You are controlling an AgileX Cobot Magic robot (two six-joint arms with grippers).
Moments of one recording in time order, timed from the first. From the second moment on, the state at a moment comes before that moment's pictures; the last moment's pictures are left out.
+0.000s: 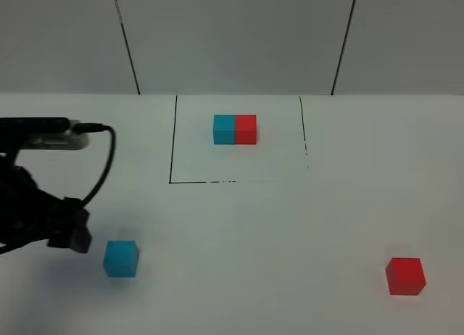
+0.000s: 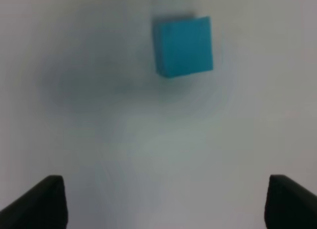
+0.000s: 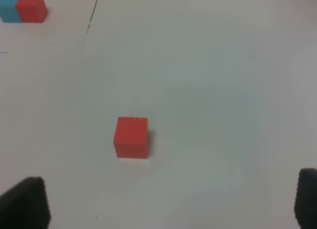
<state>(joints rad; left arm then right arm) -0.21 1.41 -0.99 -0.18 0.95 0.00 0.00 -0.01 -0.50 0.03 1.06 -0.02</state>
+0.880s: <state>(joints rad) -0.28 1.77 -1.02 -0.18 0.69 -0.14 0.00 -0.01 -0.50 0.03 1.06 -0.02</state>
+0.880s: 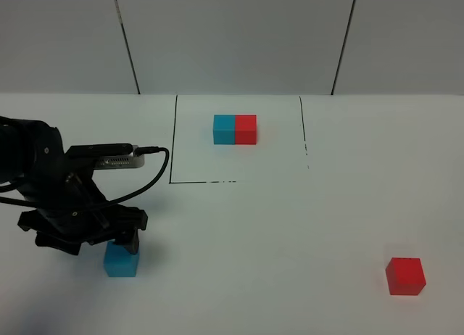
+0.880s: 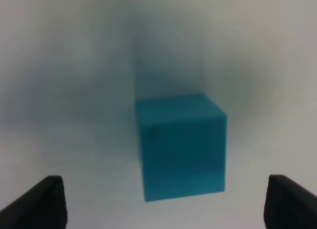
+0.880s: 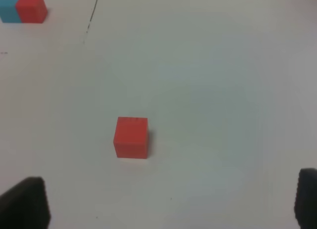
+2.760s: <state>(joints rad) -0.33 1.97 -1.09 -0.08 0.67 -0.23 0.00 -0.01 -0.50 0.03 1.06 -0.02</state>
